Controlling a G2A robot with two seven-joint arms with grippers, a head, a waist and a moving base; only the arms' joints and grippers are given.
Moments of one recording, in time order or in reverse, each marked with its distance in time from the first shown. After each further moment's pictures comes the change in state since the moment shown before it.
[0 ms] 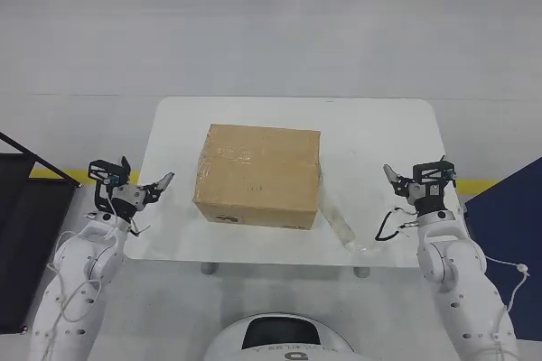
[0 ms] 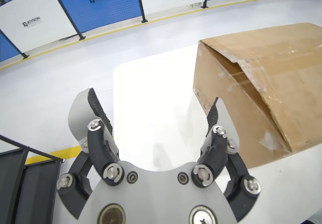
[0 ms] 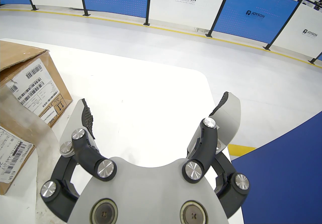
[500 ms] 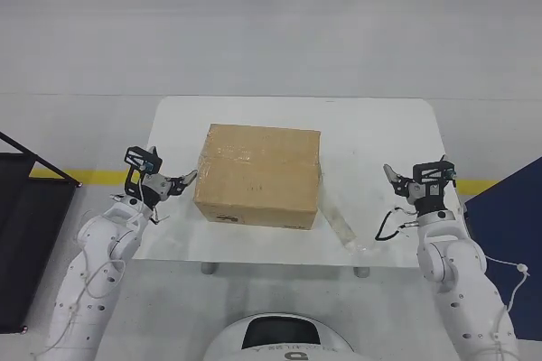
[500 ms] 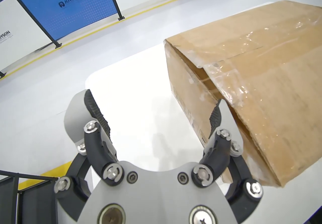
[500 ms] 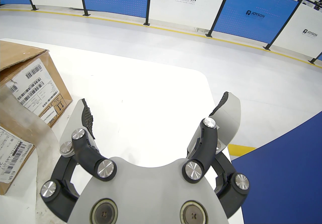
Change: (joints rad) left arm -0.155 -0.010 0.142 0.088 0.063 -0.019 -0.065; right arm 0.000 0.000 0.000 0.000 0.000 0.000 0.000
